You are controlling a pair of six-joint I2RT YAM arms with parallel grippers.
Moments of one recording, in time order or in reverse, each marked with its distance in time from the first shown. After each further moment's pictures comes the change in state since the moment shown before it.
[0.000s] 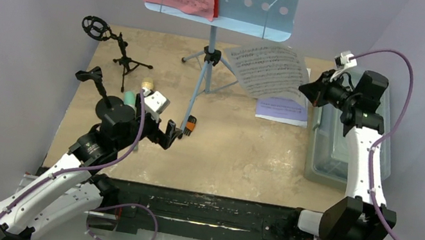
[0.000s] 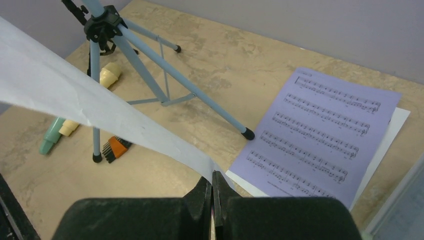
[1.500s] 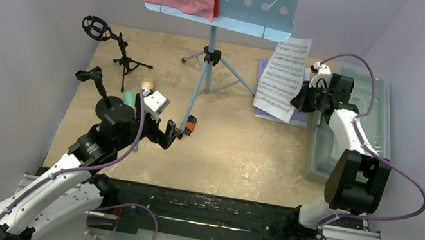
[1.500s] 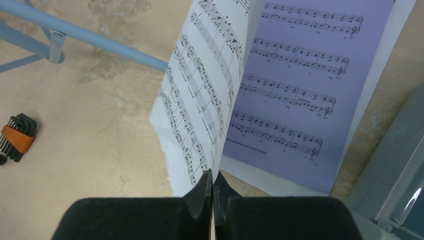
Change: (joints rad) left arm 0.007 -0.001 0.000 0.000 0.008 0.000; right arm 0.089 0.306 -0.052 0.053 0.321 -0.023
